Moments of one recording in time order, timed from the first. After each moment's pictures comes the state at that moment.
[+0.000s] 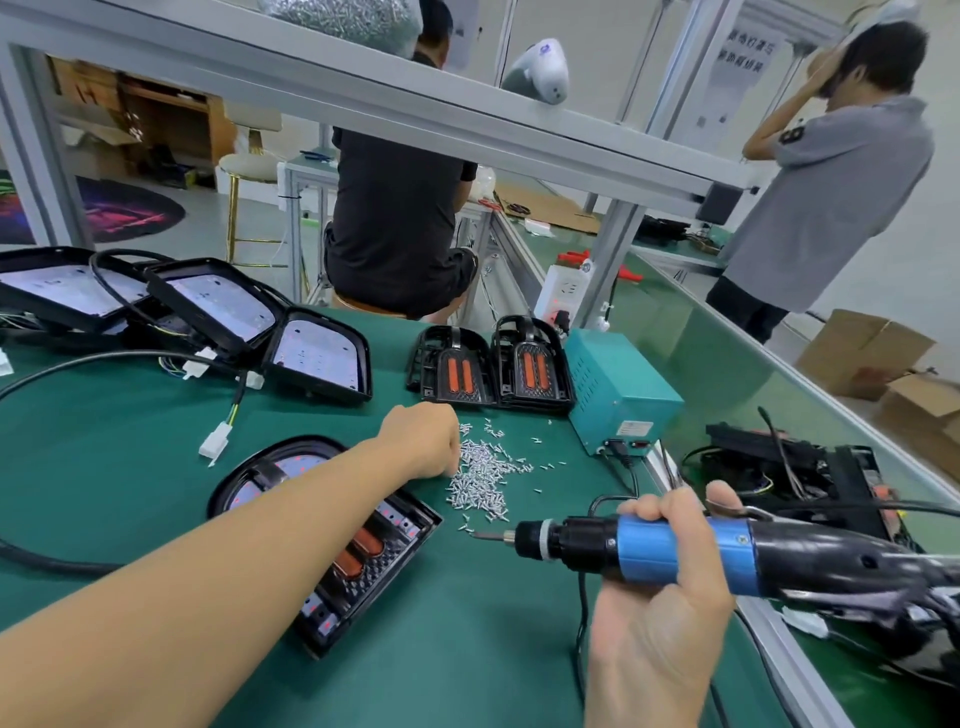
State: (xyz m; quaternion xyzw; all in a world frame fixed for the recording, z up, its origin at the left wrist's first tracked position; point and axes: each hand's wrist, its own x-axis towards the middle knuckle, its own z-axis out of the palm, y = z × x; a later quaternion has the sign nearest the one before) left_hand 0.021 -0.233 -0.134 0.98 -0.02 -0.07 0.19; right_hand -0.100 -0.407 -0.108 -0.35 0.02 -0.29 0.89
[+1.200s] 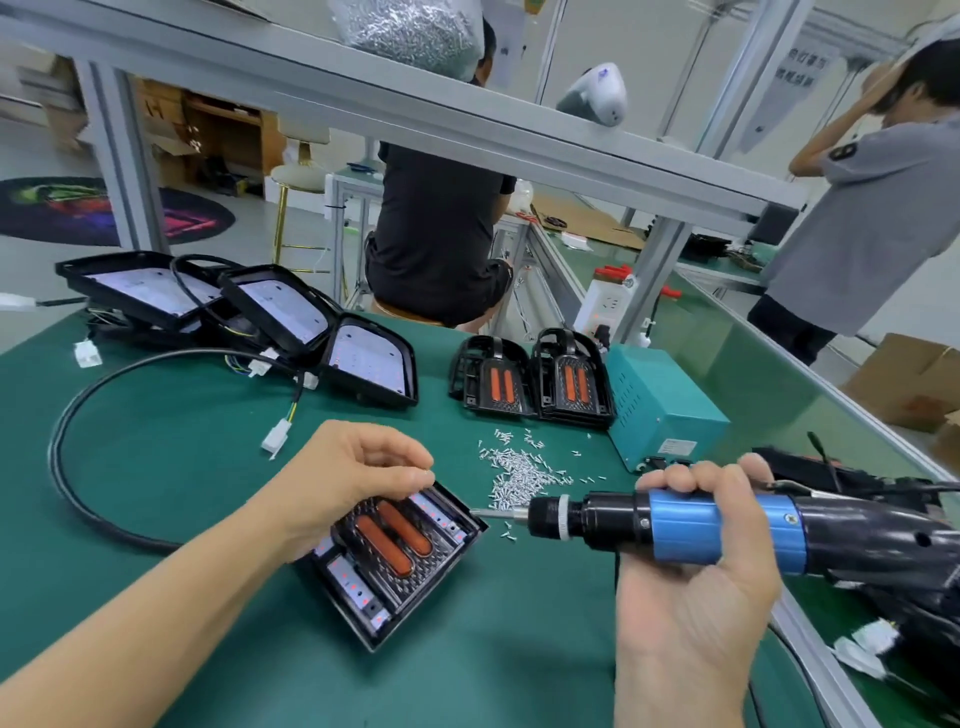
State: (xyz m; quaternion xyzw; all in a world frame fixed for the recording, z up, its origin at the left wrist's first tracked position) left_hand -0.098 -0.158 -0.127 0.69 0.02 0.02 0.72; right_hand -0.106 -0.380 -0.079 -0.27 -0.06 -0.19 0.94
